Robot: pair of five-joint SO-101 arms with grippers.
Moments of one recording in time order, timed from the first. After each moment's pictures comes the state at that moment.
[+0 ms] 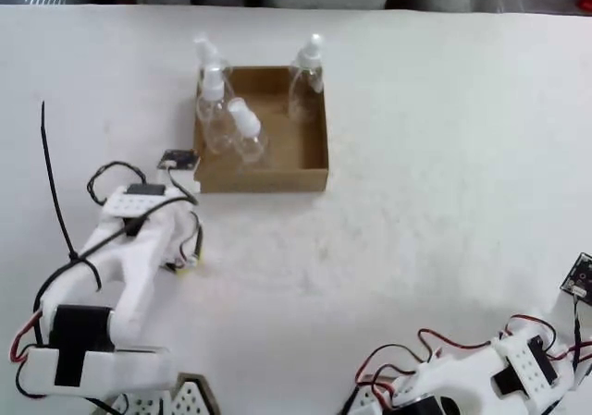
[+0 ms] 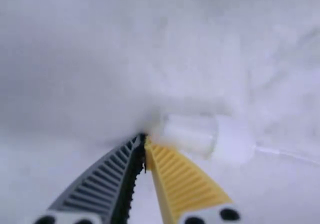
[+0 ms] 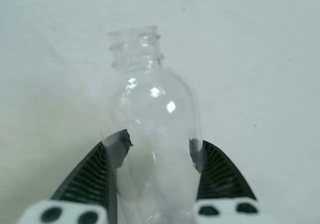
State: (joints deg) left arm -3.6 -4.4 48.1 58.5 3.2; right arm 63.7 -44.1 84.3 12.8 33.6
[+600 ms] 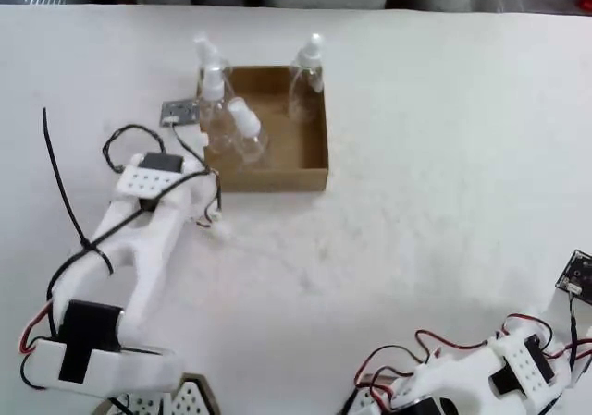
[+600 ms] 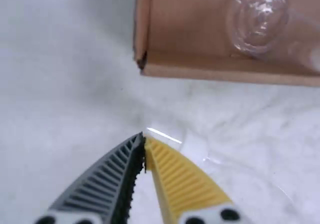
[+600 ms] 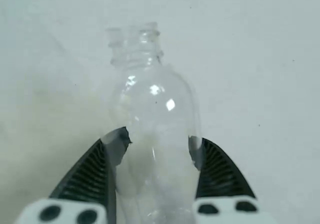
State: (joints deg) left arm 3.6 -4.4 33.7 61.1 17.8; right arm 63.0 -44.4 85.0 12.7 34.0
